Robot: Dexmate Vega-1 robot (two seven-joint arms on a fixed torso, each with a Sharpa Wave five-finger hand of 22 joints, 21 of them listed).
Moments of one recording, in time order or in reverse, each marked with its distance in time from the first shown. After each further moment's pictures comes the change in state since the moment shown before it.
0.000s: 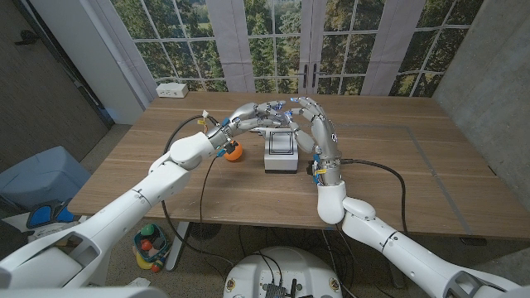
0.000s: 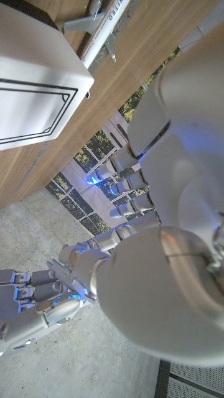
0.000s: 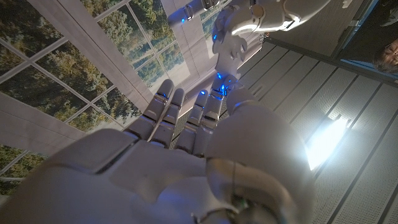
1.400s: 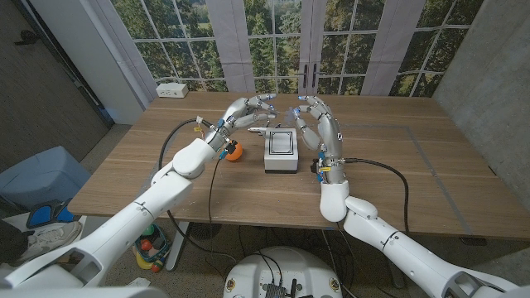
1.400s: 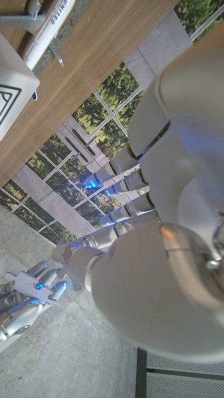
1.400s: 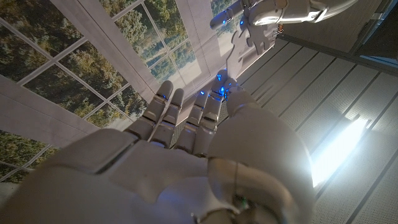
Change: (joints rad) left arm 0.094 -0.045 -0.059 -0.043 0.145 -0.060 0.272; left_hand 0.066 -0.006 -0.029 -0.012 -0.007 0.050 0.072 -0.006 -0.023 0.174 -0.031 0.028 0.010 0.055 -0.002 0.008 0.000 0.035 -0.028 -0.003 0.005; right arm -0.008 0.014 0.040 0.025 0.033 0.014 0.001; right_hand -0.039 0.015 0.025 0.014 0.005 -0.041 -0.005 0.034 0.116 -0.010 0.002 0.000 0.042 0.000 0.000 -0.007 0.014 -0.023 -0.002 0.015 0.000
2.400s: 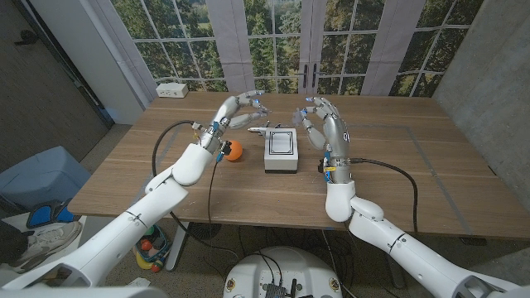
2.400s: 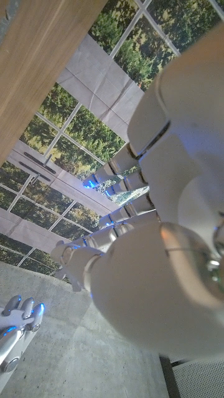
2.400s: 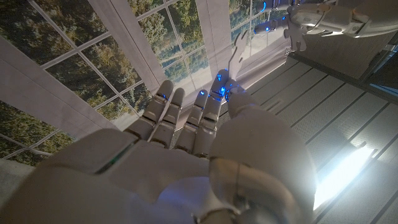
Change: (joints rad) left arm 0.105 0.026 -0.070 -0.125 0.330 0.080 0.317; left_hand 0.005 -0.006 -0.014 0.006 0.004 0.017 -0.002 -0.011 -0.002 0.009 0.002 -0.012 0.000 0.018 0.004 0.000 0.000 0.011 0.011 0.000 0.000; right arm -0.033 -0.049 0.015 -0.059 0.002 -0.143 0.019; right_hand -0.022 -0.012 0.017 -0.008 0.007 0.006 -0.016 0.011 0.022 -0.005 0.005 0.000 0.025 0.011 -0.003 -0.008 0.009 0.001 0.000 0.015 0.000
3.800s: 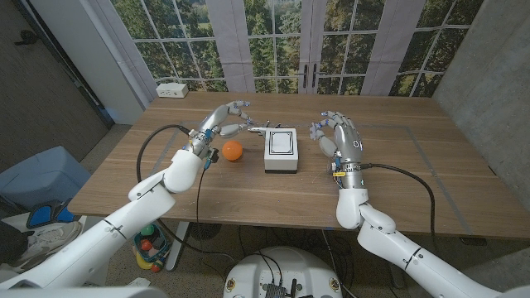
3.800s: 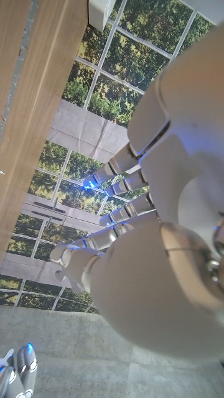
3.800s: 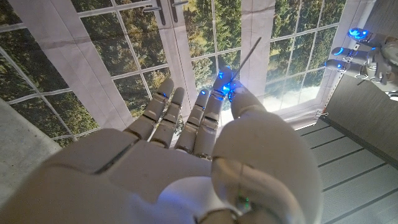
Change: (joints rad) left arm 0.086 0.122 -0.027 -0.156 0.149 0.284 0.057; left_hand 0.003 -0.003 -0.013 -0.001 0.004 0.014 -0.011 -0.008 -0.008 0.000 0.000 -0.014 0.000 0.000 0.000 -0.005 0.000 0.000 0.000 -0.003 0.000; right arm -0.106 -0.077 0.018 -0.160 0.062 -0.400 0.133; right_hand -0.034 -0.034 0.019 -0.019 0.015 0.035 -0.026 0.000 -0.046 0.004 -0.004 -0.001 0.016 0.012 0.002 -0.025 -0.006 0.010 0.011 0.008 -0.005
